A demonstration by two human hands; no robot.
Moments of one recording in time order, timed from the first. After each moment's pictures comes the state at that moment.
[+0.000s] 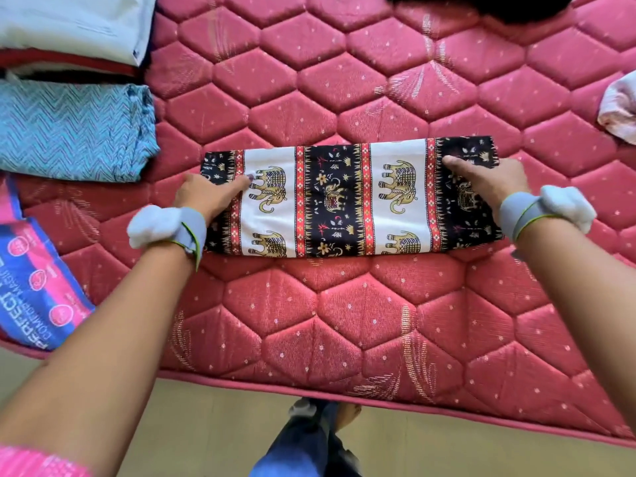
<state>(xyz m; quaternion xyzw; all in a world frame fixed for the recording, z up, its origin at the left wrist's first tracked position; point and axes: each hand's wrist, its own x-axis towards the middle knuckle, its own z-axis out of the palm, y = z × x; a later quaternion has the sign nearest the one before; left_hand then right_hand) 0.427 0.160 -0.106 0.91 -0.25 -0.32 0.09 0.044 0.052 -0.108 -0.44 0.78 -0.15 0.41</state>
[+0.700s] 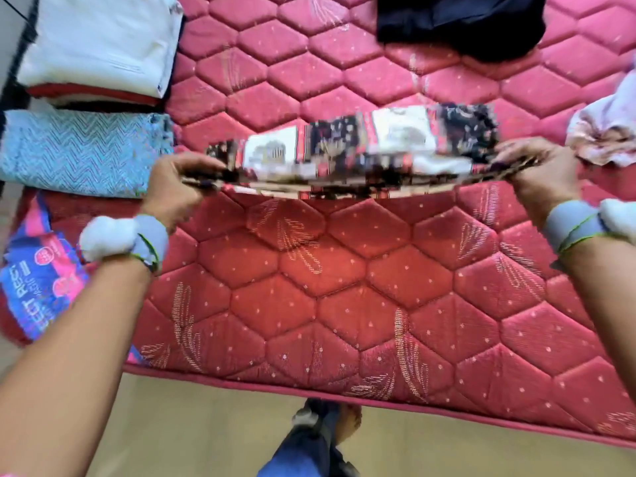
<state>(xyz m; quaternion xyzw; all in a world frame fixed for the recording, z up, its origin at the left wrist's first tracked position) 0.458 0.169 -0.054 0.72 -0.51 -0.33 0.33 0.000 0.043 -0.053 -0.56 0.63 -0.31 0.44</state>
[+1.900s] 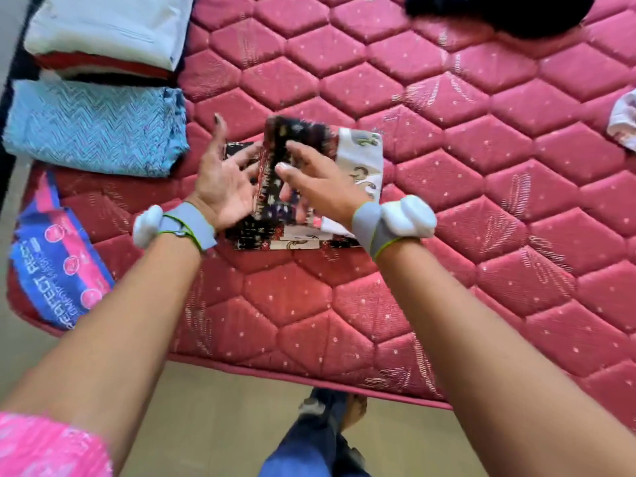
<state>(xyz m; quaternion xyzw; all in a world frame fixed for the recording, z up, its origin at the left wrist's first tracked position) 0.420 0.166 -0.068 0.53 -0.10 -0.70 0.47 0.252 0.128 -0.052 -0.60 0.44 -0.13 0.65</state>
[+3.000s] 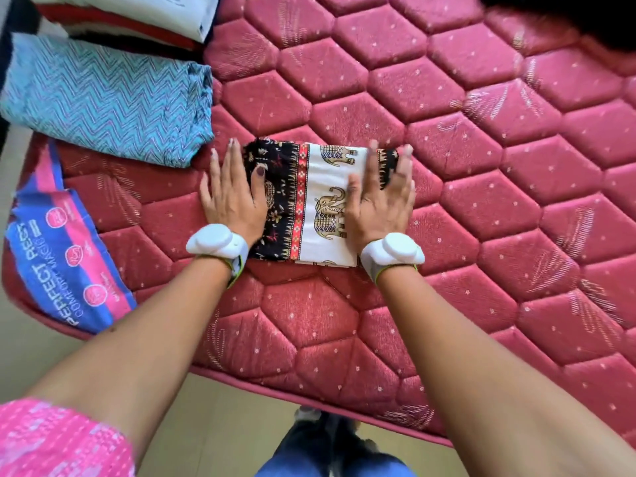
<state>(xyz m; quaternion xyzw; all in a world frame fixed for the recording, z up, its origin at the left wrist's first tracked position) 0.451 0.192 -0.152 0.89 -0.44 -0.10 0.11 0.265 0.126 -0.154 -0.74 0.65 -0.10 0.18</state>
